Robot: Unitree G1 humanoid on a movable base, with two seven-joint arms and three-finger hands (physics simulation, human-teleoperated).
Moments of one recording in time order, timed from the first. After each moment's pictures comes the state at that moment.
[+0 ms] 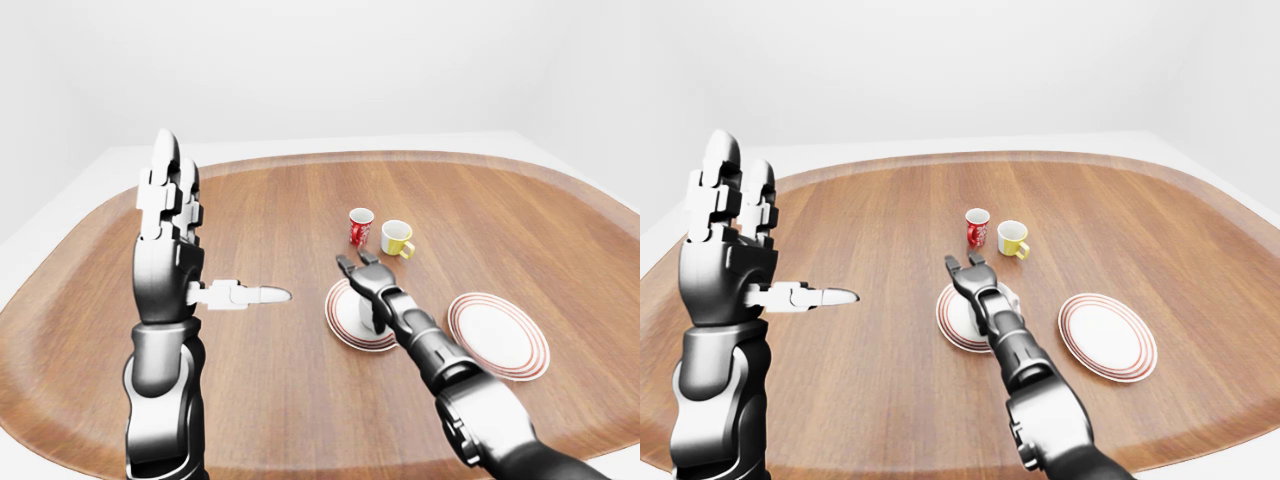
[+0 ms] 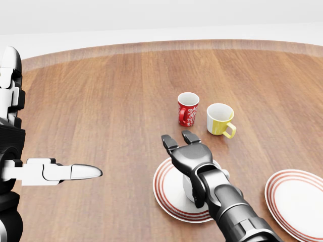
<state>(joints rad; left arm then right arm) -0.11 0.07 0.11 -0.63 0.04 0.09 -0.08 -0.74 -0.06 0.17 1.12 -1.34 -0.09 -0.05</state>
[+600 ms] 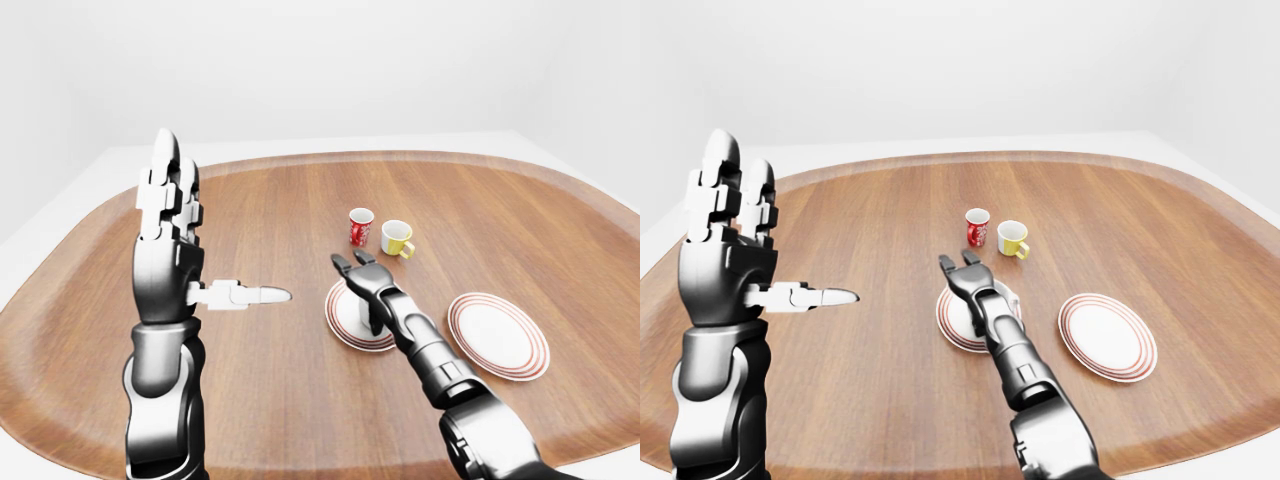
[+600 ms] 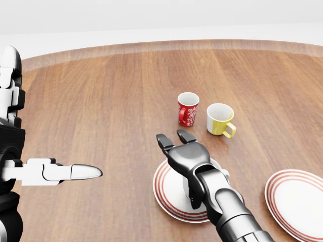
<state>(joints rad) -0.11 0.07 0.11 -0.63 0.05 0.09 -0.08 -0.63 -0.06 0.17 0.86 -1.35 -0.09 0.10</state>
